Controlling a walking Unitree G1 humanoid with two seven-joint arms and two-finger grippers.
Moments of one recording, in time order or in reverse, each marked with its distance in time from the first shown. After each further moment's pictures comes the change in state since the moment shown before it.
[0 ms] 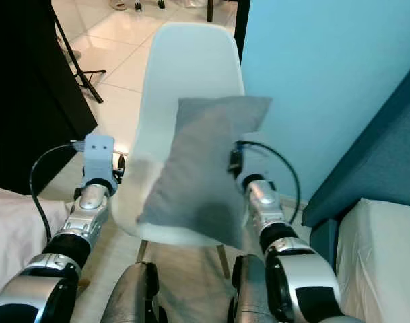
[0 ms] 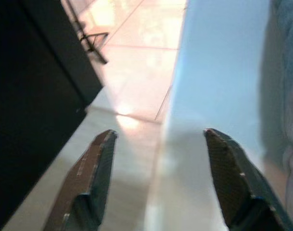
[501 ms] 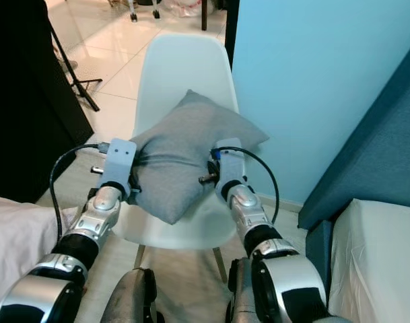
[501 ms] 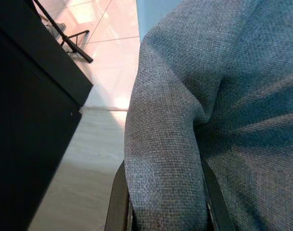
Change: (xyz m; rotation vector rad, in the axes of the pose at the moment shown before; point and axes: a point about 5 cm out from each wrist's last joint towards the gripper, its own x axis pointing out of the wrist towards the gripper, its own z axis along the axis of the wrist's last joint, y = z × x) left arm -0.003 -0.018 -0.007 0.162 0.079 -0.077; right arm -0.003 0.055 -0.014 0.058 0.130 0.286
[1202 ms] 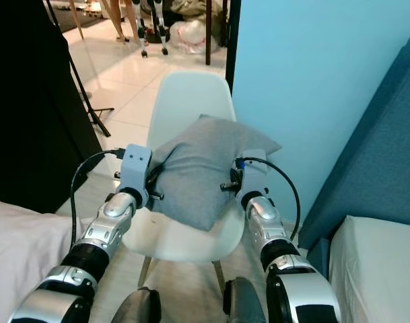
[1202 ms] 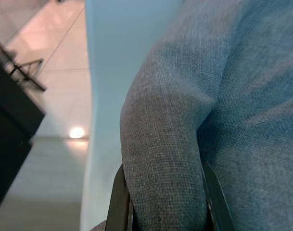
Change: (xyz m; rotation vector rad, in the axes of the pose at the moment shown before) left arm -0.009 -0.027 0.006 -0.126 -0.024 -0.191; right arm -0.016 -0.031 -0.012 0.040 -0.011 -0.107
